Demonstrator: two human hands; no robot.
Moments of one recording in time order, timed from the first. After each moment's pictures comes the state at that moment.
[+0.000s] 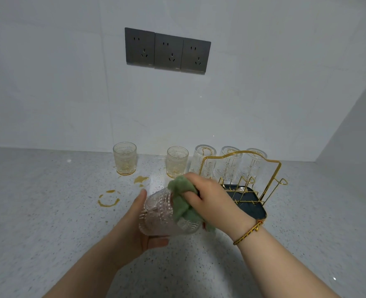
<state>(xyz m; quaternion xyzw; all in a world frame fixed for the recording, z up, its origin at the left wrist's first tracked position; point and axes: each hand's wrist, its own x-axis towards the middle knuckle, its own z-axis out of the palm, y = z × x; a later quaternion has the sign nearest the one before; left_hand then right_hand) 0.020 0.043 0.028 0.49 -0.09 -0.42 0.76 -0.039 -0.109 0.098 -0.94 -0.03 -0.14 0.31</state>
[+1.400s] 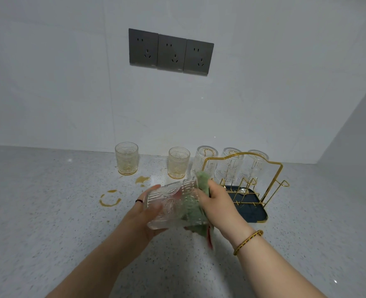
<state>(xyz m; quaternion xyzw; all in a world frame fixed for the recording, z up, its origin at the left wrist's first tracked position) 0.014 0.045 0.037 0.44 -0.17 -0.33 0.82 -0.039 -0.110 0.080 -0.83 0.12 -0.13 0.53</state>
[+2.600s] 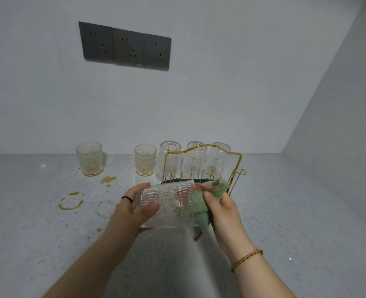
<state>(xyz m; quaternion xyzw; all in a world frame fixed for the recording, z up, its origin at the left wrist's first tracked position) -0.027 -0.013 0.049 0.60 -0.16 -0.25 0.75 -0.107 -0.170 0.056 -0.64 0.22 -0.25 0.69</state>
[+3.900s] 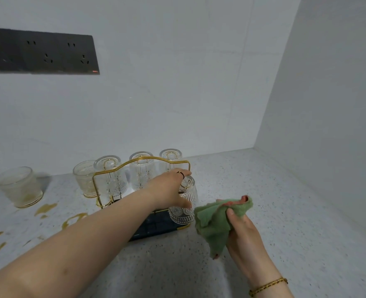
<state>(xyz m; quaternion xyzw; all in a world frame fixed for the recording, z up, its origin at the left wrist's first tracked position) -0.007 -0.257 0.083 0.85 -0.51 -0.10 0.11 -0.176 -0.326 0.037 -0.43 0.22 -0.26 0.84</state>
